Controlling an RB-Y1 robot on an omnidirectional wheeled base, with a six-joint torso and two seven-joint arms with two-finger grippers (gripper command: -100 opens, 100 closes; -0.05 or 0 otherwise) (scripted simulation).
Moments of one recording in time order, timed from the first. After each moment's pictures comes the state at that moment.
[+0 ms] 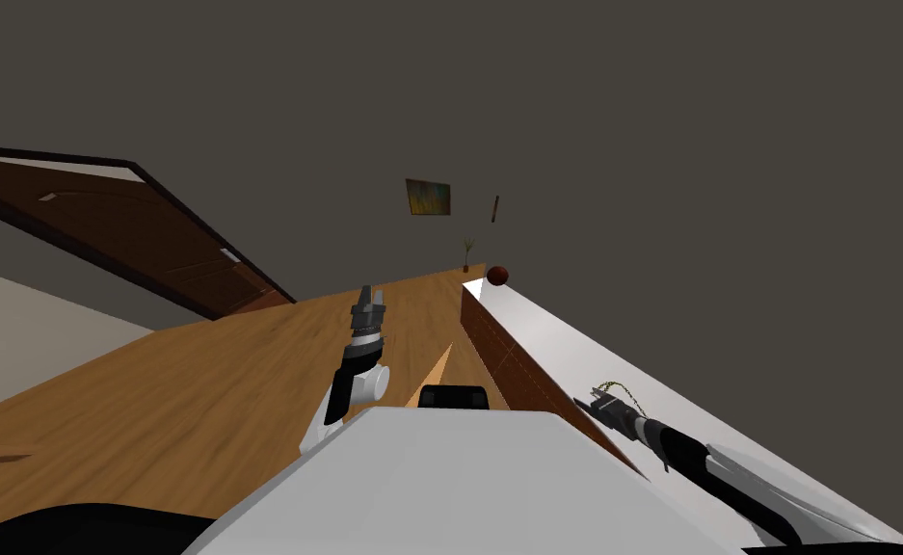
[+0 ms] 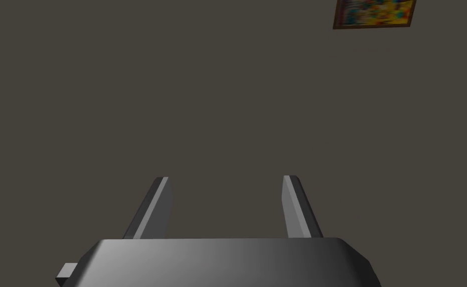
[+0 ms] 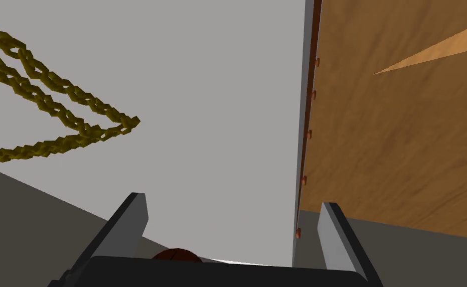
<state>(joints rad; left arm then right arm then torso) 0.47 0.03 0.01 -2.23 0.09 -0.49 -0.15 0.50 -1.07 0.21 -1.08 0.58 -0.50 0.36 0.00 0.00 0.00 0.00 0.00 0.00</state>
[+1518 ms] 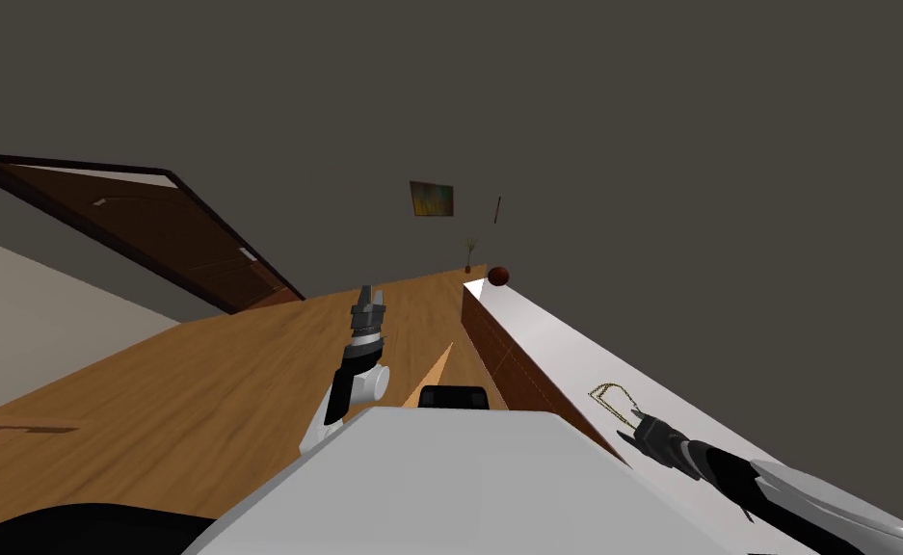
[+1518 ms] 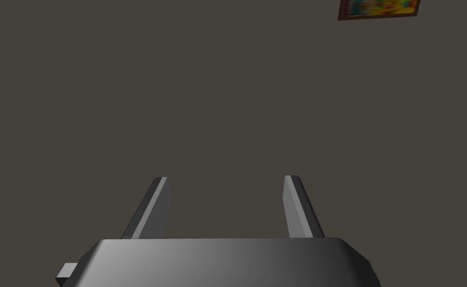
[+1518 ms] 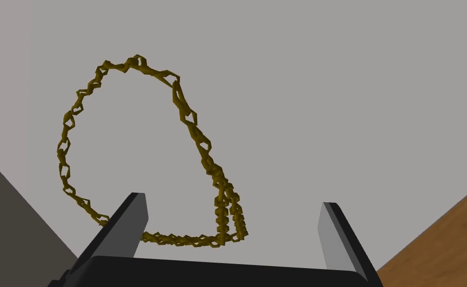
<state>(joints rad) 0.47 0.03 0.01 -2.23 0.09 -0.49 -0.15 0.38 -1.13 0.34 -0.77 0.69 -0.54 0.49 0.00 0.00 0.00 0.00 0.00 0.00</state>
